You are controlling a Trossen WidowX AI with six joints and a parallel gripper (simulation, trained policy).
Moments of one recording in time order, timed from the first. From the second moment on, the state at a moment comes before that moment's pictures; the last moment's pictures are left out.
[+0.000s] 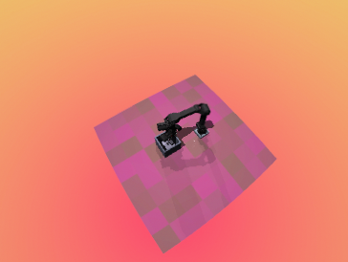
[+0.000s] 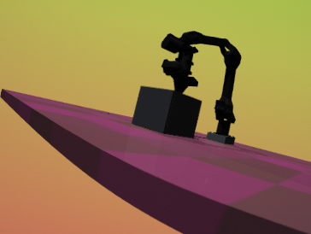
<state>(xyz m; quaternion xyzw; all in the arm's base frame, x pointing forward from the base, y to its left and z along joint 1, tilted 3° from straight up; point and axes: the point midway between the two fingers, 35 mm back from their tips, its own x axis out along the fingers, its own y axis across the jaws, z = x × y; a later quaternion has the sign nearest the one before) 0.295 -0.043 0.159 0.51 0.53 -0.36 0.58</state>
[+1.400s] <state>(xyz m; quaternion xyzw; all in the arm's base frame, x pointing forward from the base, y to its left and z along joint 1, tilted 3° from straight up) 0.316 -0.037 0.094 0.44 0.58 -0.32 0.60</state>
